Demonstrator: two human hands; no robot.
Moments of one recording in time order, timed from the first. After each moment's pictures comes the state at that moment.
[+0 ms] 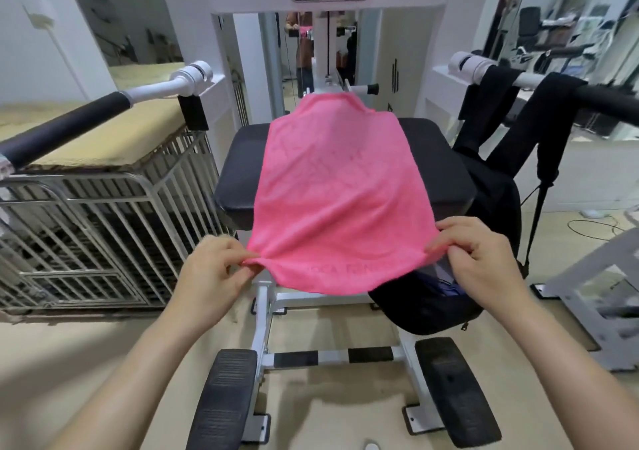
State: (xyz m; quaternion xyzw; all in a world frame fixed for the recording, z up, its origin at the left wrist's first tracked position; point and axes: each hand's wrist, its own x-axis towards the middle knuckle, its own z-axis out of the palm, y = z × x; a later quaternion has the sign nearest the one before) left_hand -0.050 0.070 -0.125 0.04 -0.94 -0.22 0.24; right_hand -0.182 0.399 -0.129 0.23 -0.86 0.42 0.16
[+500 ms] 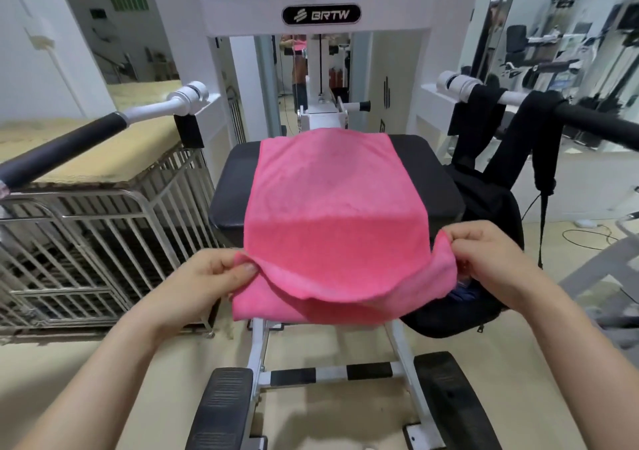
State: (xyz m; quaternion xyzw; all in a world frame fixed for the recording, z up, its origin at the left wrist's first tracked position) left_hand -0.059 0.061 -0.099 -0.03 -0.80 -0.60 0.00; right_hand -0.193 0.407 -0.083 0.20 -0.79 0.57 -0.13
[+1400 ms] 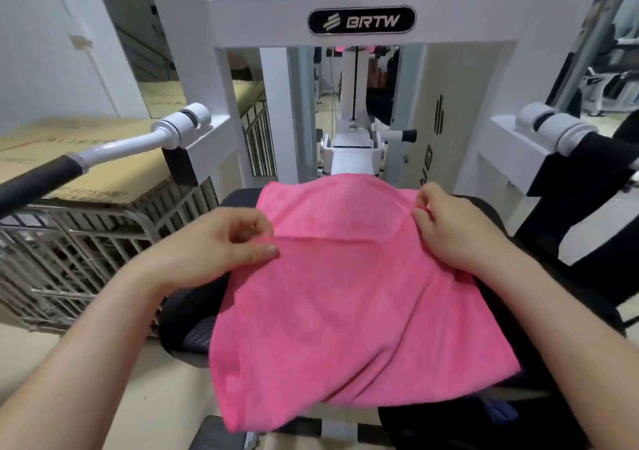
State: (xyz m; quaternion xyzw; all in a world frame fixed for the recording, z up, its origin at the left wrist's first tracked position) left_hand -0.247 0.028 -0.022 0.03 -0.89 -0.45 0.00; right_hand -0.421 0.290 -0.050 0.30 -0.93 0.21 0.08
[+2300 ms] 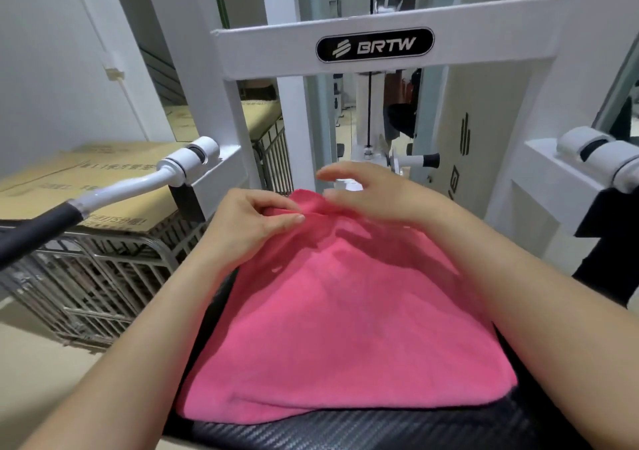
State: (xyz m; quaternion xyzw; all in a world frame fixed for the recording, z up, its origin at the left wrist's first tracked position) left_hand -0.340 0.022 -0.011 0.11 -0.85 -0.45 0.26; right_hand -0.466 0.186 0.019 0.48 -0.80 0.34 -0.10
